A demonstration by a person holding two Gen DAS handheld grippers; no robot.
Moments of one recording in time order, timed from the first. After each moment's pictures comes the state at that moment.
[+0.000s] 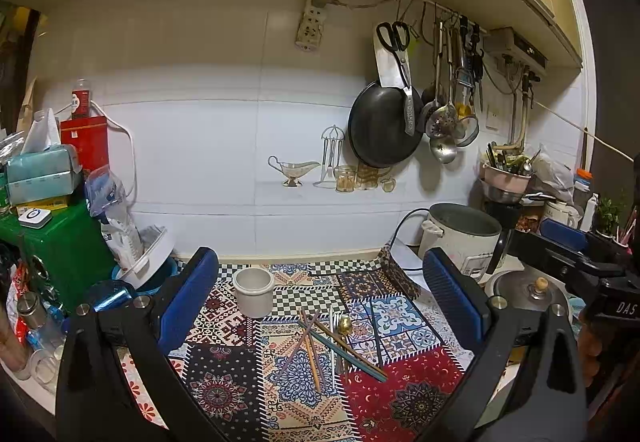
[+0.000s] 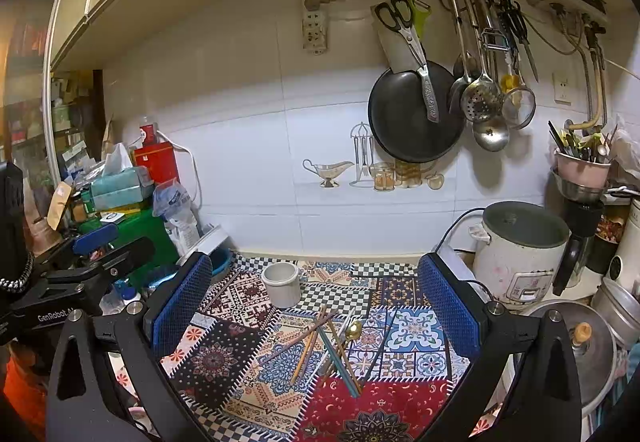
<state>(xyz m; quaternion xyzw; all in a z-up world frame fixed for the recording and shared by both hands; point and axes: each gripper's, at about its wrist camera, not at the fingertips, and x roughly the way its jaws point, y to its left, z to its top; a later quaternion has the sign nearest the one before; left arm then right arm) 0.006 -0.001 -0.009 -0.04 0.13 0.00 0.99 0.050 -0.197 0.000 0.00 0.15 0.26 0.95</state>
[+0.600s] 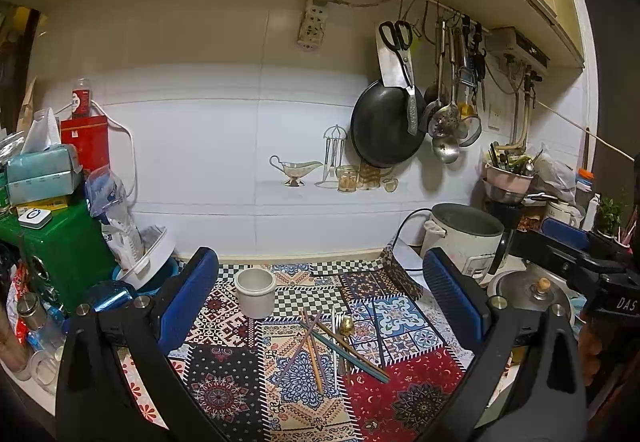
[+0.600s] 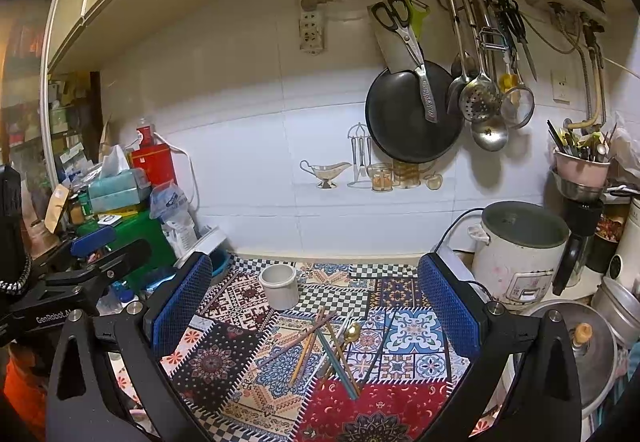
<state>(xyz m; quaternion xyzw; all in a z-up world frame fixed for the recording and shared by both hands) 0.008 0.001 -0.009 -0.05 0.13 0.00 0.99 0.054 -0.198 0.000 0.01 0.15 0.26 0.95</state>
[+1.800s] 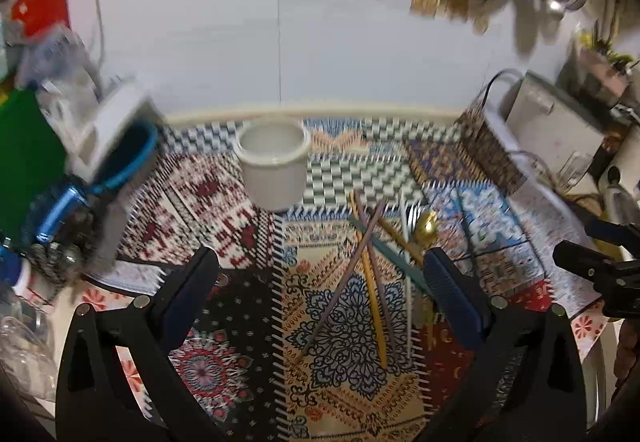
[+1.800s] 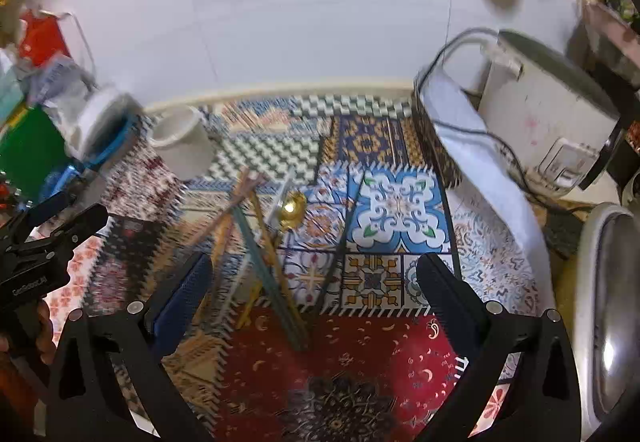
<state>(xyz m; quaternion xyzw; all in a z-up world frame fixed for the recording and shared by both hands) 0.202 0.041 -0.204 -0.05 0.38 0.06 0.92 0.235 -0.176 -0.182 -0.05 0.45 0.18 0.87</state>
